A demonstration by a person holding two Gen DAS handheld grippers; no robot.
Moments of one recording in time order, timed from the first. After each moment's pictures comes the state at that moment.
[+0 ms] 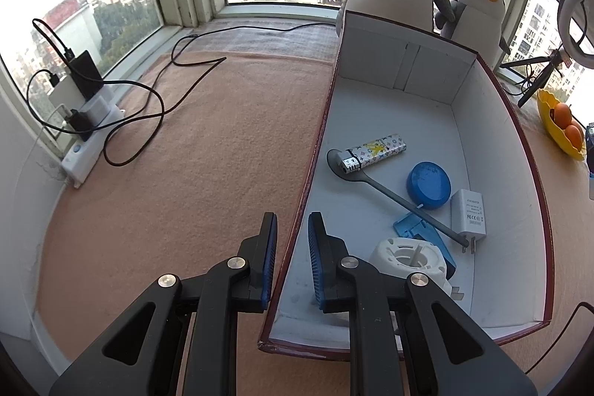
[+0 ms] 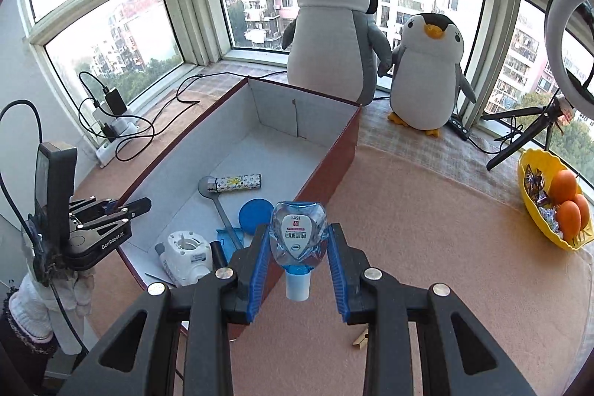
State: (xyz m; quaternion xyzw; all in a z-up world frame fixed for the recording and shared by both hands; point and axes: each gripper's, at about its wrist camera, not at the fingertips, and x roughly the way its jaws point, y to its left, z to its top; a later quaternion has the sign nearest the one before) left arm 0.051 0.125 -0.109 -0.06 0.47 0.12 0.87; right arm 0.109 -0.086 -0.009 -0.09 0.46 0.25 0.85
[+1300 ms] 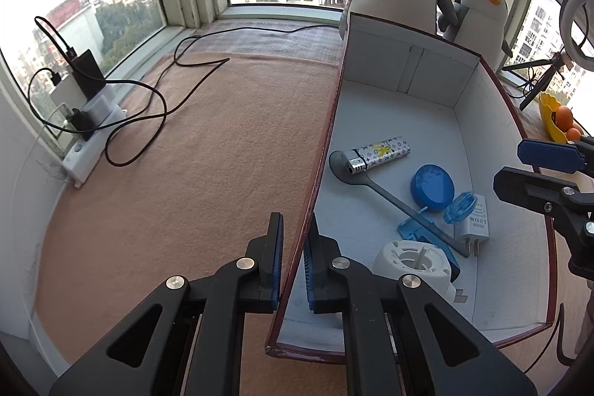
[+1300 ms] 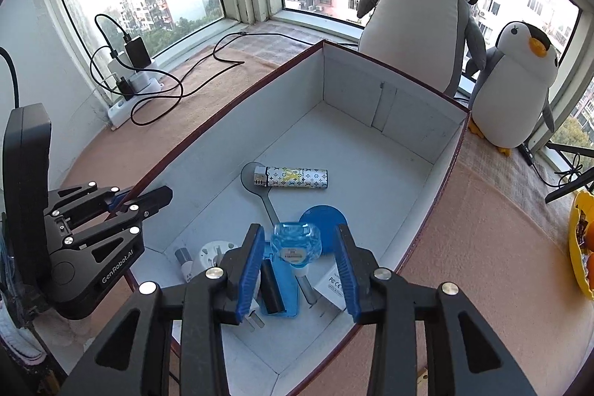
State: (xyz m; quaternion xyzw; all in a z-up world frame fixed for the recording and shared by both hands) left arm 0.051 0.128 -0.111 -0.07 0.47 0.12 0.87; right arm 0.122 0.004 -0.054 -0.15 0.49 0.30 0.81
